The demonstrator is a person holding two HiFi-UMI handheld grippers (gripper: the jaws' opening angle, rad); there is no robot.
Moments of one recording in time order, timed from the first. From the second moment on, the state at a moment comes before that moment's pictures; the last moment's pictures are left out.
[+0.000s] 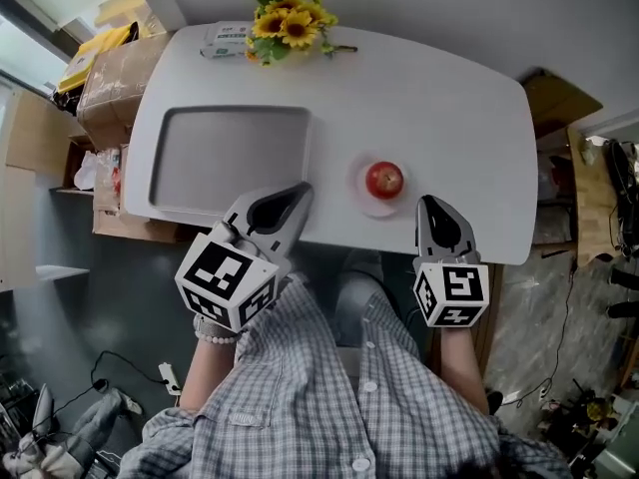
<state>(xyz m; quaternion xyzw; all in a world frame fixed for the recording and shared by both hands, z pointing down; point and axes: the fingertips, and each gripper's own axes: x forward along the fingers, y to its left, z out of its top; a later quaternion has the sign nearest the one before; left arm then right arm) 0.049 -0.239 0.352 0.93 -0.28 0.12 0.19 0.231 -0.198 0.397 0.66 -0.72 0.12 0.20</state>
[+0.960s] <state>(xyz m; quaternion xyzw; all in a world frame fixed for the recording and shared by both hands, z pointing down) 0.137 -0.259 0.518 0.86 -0.28 0.28 0.32 0.279 -0.226 0.546 0.55 -0.71 0.33 0.29</state>
